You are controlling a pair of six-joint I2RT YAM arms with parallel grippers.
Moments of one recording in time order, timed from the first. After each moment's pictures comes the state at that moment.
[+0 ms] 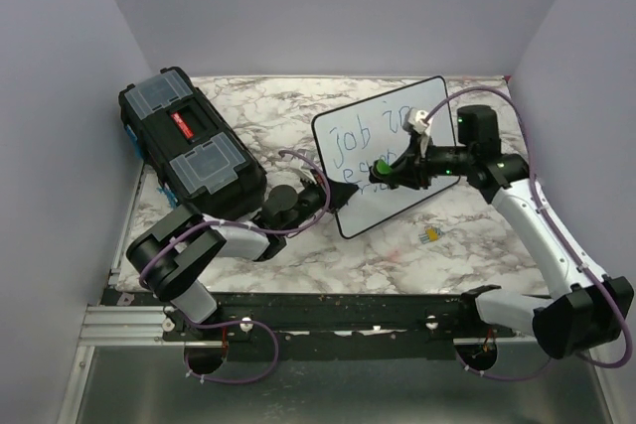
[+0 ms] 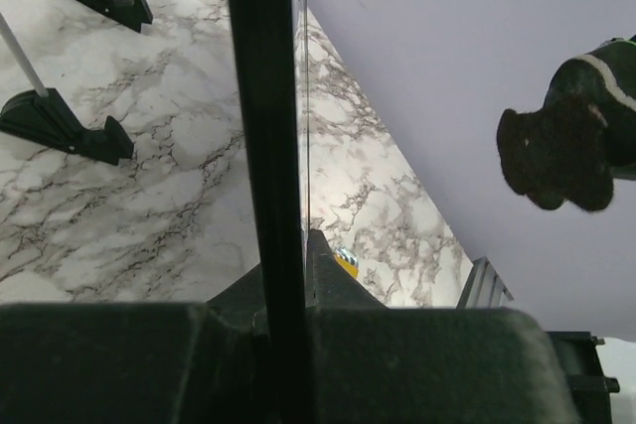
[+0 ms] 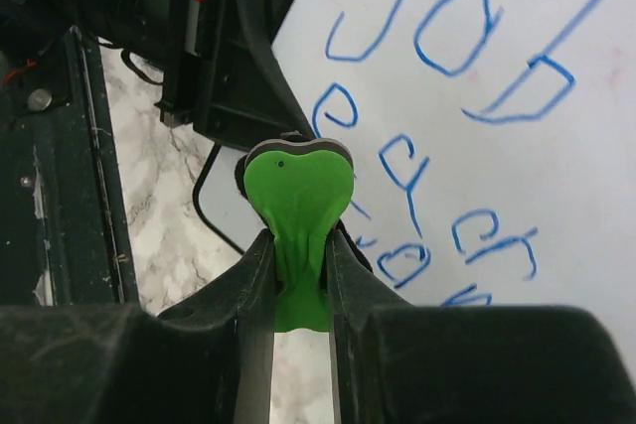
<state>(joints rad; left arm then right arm) -0.80 1.58 0.54 1.09 0.07 -0.77 0.21 1.17 1.10 -0.60 -0.94 -0.49</state>
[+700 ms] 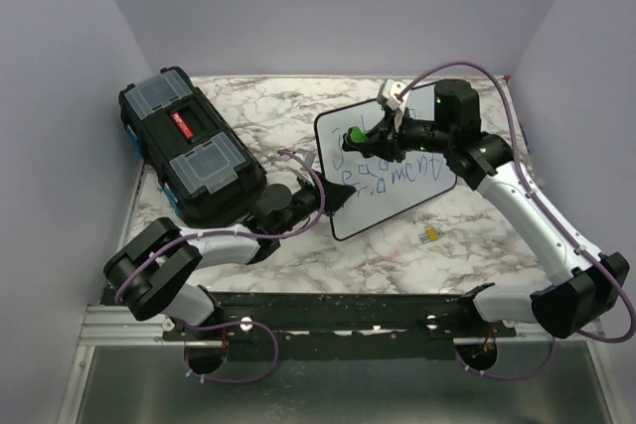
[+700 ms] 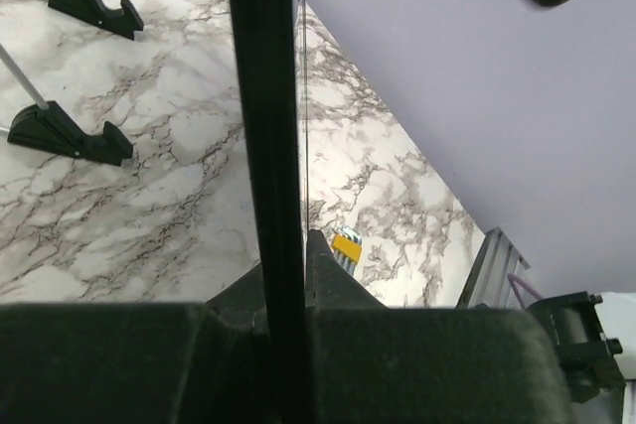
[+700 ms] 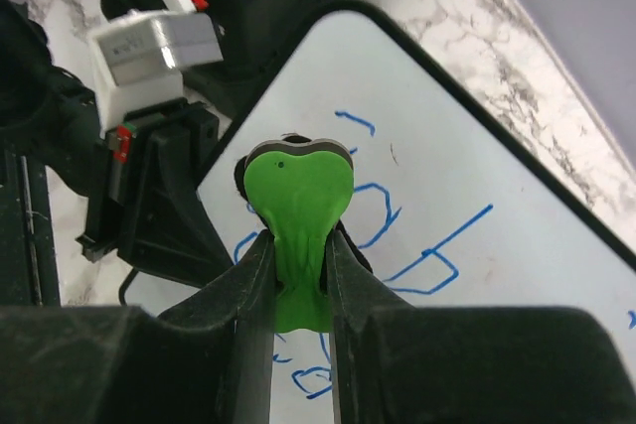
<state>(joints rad) -0.82 1.45 0.49 0.99 0.07 -0.70 0.47 1.31 1.28 -0.38 -0.68 -0.38</state>
